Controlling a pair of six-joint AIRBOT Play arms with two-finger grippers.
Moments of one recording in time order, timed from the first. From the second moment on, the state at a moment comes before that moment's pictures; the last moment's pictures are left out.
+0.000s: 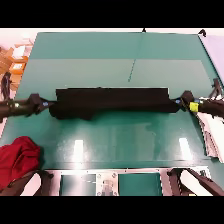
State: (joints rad) left arm 0.36 -0.94 0.77 0.64 -1.19 -1.23; right arm -0.40 -1.04 0.74 -0.74 0.96 1.41
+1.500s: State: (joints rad) left arm 0.12 -1.62 1.45 0.60 -1.27 -1.18; right arm -0.40 -1.90 1.40 -0.86 1.36 1.15
